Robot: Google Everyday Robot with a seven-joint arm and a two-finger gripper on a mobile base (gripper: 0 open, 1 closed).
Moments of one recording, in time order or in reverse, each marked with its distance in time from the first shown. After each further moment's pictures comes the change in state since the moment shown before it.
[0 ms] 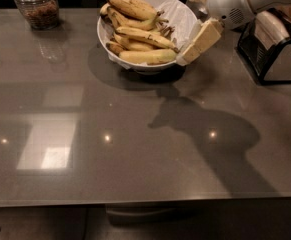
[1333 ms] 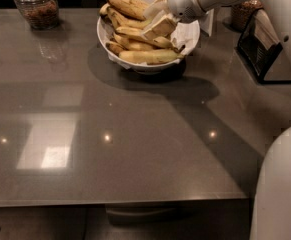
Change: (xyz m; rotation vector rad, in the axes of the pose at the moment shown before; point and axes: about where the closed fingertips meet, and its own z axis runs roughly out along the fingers) arm -0.009 -0.064 0.105 -0.059 -0.078 -0.037
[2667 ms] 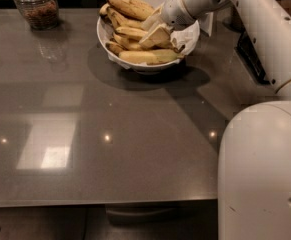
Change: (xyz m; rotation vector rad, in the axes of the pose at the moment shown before) arm 0.039 -0.016 0.045 -0.065 0.079 0.055
